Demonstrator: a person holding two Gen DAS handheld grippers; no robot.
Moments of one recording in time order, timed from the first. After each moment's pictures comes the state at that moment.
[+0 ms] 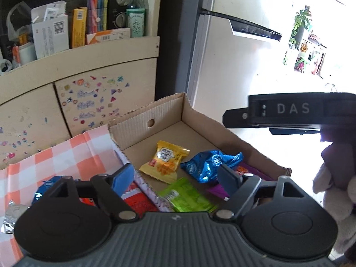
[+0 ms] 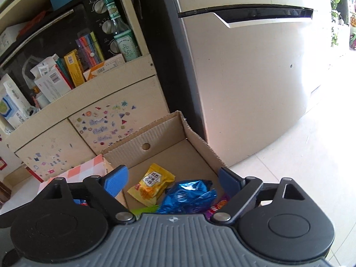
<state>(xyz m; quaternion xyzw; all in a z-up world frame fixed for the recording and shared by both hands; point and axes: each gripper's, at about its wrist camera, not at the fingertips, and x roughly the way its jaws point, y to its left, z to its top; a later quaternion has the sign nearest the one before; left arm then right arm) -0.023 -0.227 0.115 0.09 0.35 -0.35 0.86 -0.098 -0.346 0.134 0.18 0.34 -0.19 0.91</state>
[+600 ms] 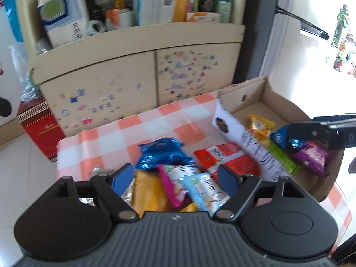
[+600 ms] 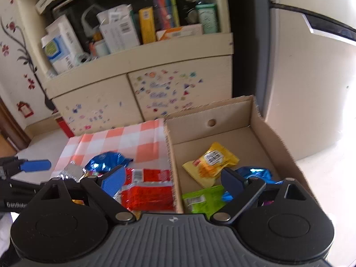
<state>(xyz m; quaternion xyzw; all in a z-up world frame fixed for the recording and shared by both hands) 0.018 -0.080 0.105 0.10 0.39 -0.24 0.88 -0.067 -0.263 0.111 0.09 0.39 -0.06 0.91</state>
